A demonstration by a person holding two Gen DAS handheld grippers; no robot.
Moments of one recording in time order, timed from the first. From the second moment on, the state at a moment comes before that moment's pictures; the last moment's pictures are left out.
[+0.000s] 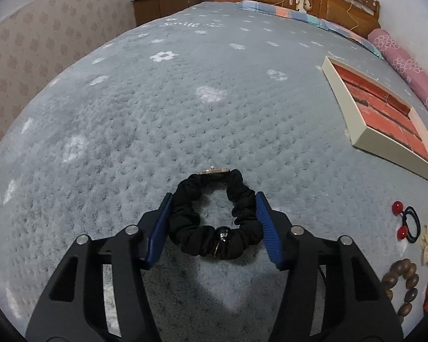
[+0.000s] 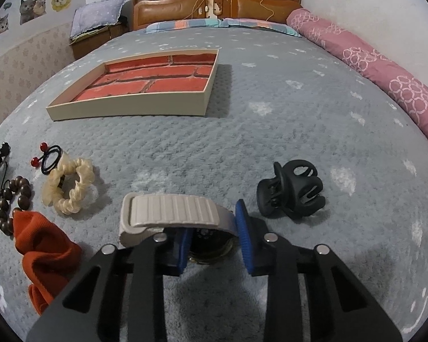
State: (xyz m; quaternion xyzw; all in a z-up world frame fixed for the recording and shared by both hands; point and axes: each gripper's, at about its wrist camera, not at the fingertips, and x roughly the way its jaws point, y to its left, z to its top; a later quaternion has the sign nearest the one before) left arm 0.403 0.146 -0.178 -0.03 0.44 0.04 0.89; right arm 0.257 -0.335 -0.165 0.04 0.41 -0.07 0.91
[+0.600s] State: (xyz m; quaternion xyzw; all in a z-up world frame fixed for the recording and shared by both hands) left arm 0.397 0.144 -0.163 0.02 0.44 0.04 0.89; right arm 0.269 -0.346 -0.138 0.08 0.39 -0.04 0.91
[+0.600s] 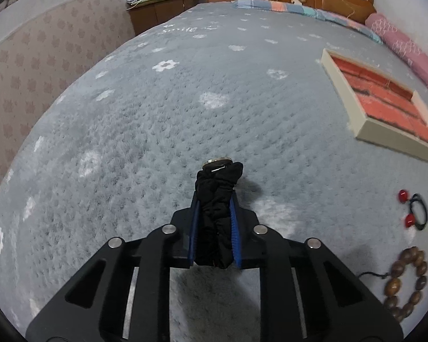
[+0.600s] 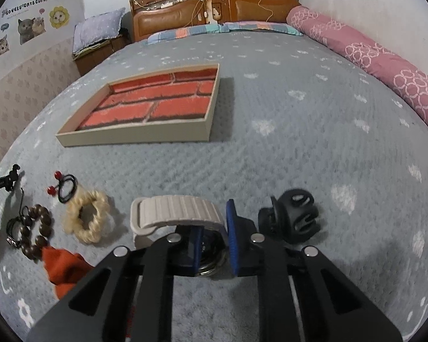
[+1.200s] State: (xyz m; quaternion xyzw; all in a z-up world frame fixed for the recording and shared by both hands) left arm 0.424 0.063 -0.098 0.01 0.41 -0.02 0.91; right arm 0.338 -0.333 -0.083 0.07 0.36 -0.05 0.93
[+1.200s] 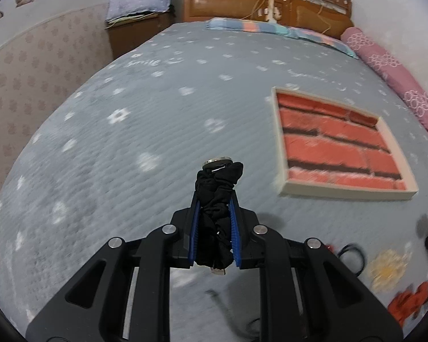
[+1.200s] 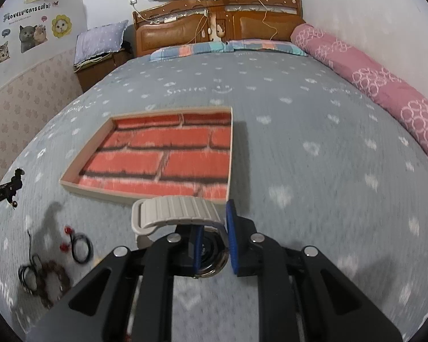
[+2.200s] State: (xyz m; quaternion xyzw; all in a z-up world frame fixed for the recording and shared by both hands) left arm 0.618 -0.124 -0.137 0.07 0.44 -0.08 0.89; right arm 0.568 -0.327 -0.113 0.04 0.39 -0.10 0.91
